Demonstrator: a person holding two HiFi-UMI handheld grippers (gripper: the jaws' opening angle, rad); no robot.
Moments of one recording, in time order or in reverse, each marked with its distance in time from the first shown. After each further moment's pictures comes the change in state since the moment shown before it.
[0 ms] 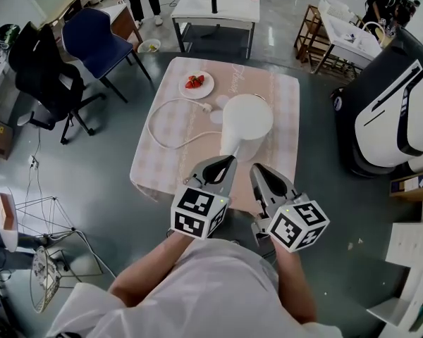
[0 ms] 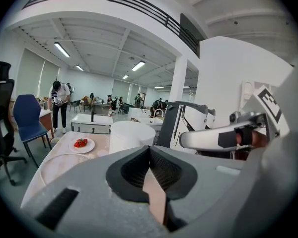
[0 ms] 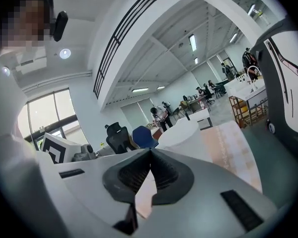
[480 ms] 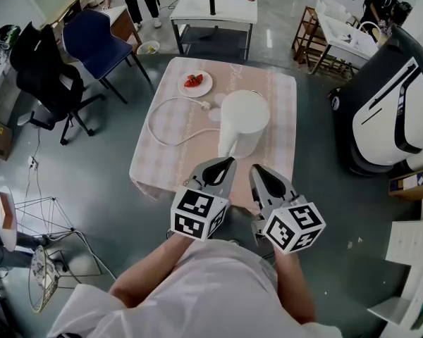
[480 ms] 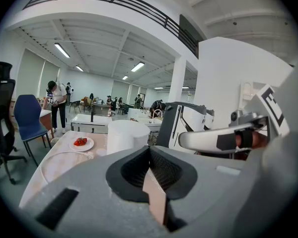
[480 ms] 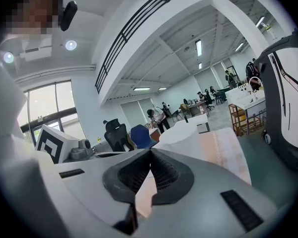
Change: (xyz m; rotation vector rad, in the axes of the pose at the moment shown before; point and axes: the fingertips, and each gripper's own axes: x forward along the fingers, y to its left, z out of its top) left arm -0.015 -0.017 -0.005 -0.003 -0.007 -0.003; right arm -0.019 0.011 -0.006 -0.085 -0.001 -0.036
